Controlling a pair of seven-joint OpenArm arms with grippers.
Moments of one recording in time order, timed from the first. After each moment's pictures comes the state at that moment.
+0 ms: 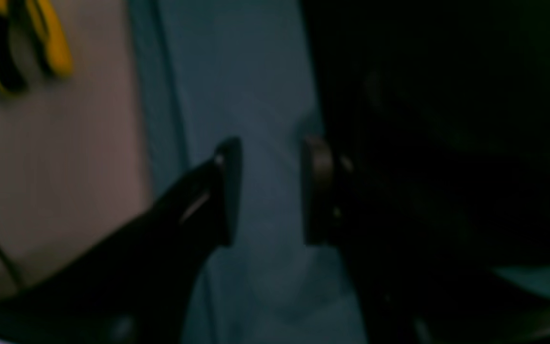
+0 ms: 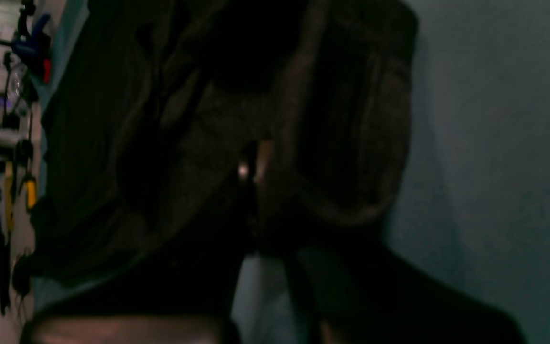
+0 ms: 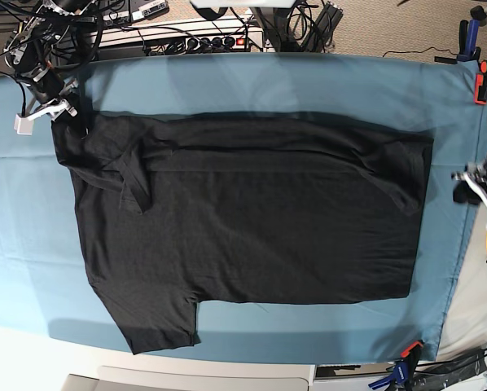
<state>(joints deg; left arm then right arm) -0.3 -46.0 -5.3 78.4 -51.8 -19.8 49.7 -11.6 13.8 50.6 76.1 58.9 34.9 -62.1</state>
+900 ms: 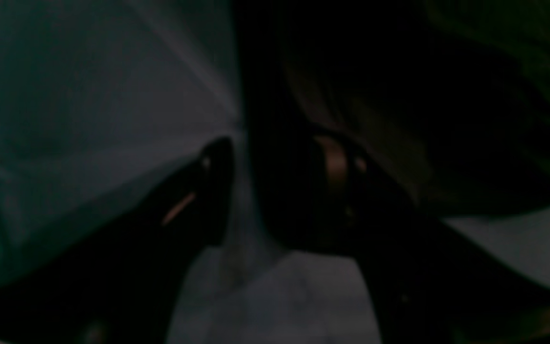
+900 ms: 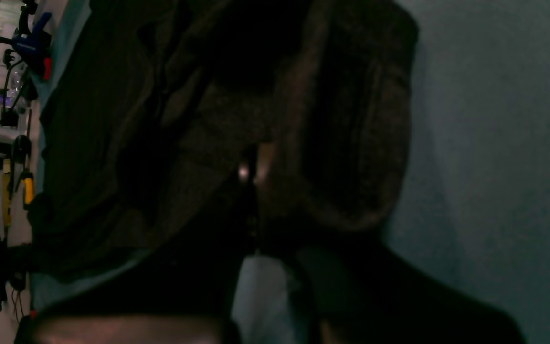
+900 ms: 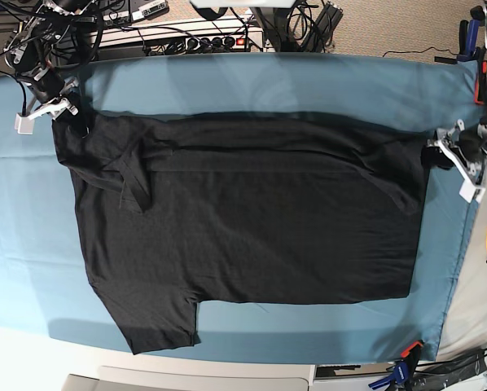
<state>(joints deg) 5.2 -40.5 -5.4 78.3 -55.6 -22.1 49.2 -11.6 13.8 50.6 76.1 58.8 36.0 -62.4</state>
